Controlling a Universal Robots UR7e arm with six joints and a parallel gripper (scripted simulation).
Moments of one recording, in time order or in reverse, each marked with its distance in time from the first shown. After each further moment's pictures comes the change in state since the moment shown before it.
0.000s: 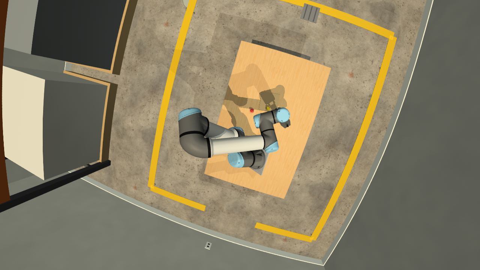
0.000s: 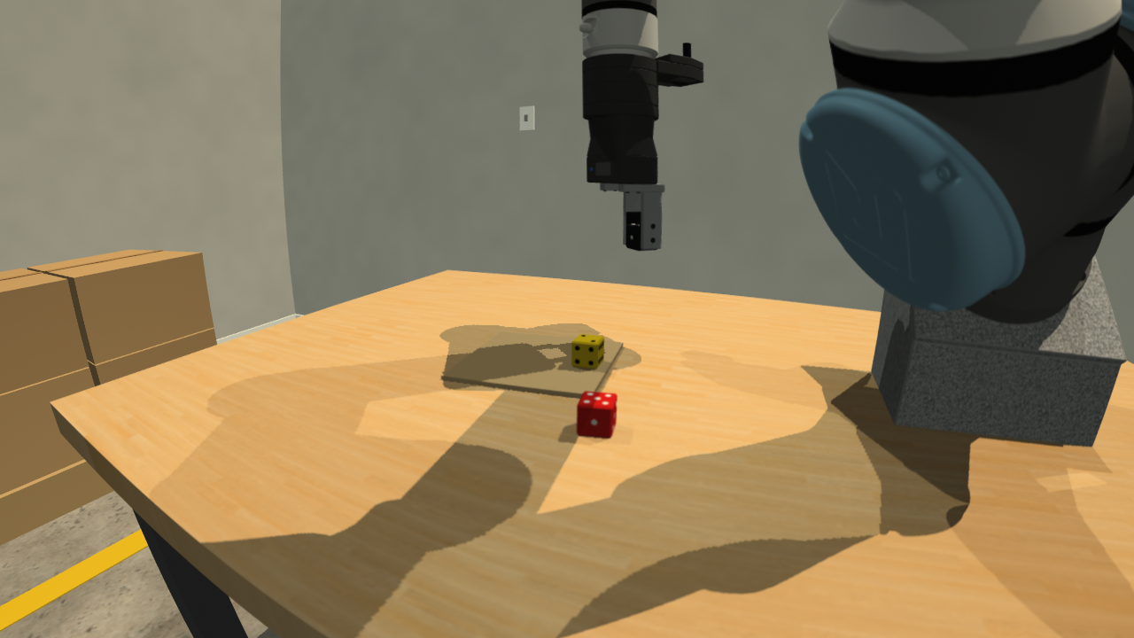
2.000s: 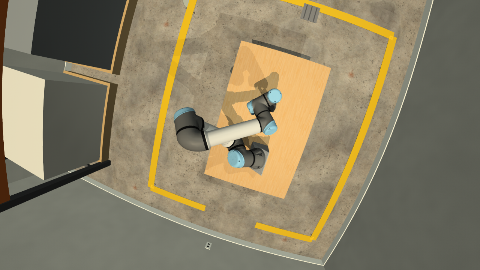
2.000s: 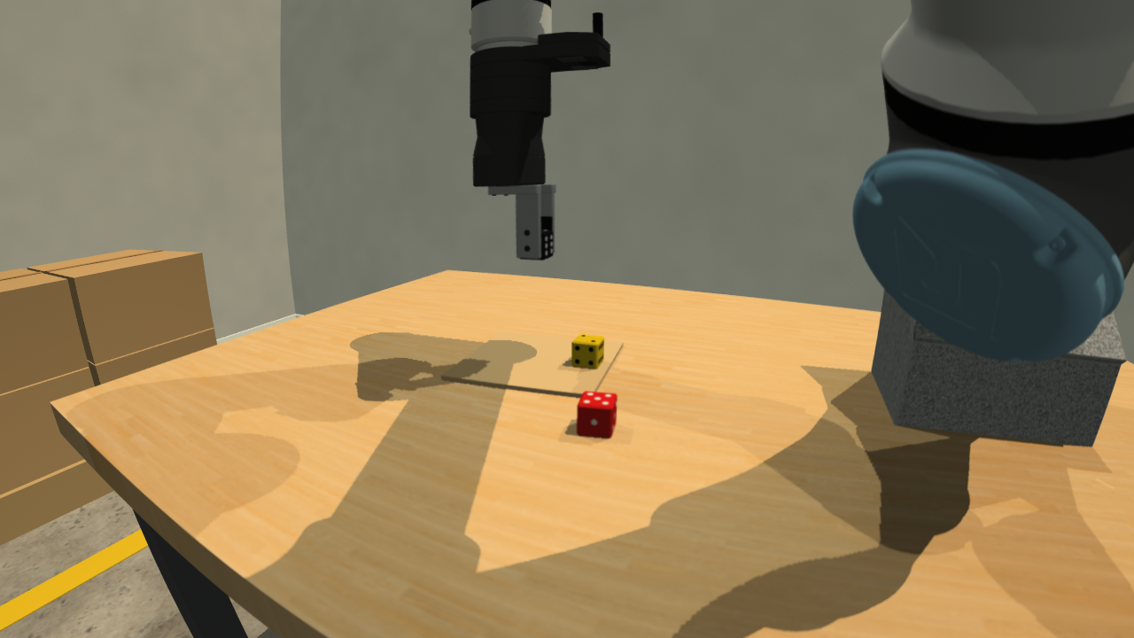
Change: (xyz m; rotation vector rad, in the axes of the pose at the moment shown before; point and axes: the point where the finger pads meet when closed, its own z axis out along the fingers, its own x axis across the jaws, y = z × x) arm 0.003 0.117 0.001 -0.006 0.005 0.756
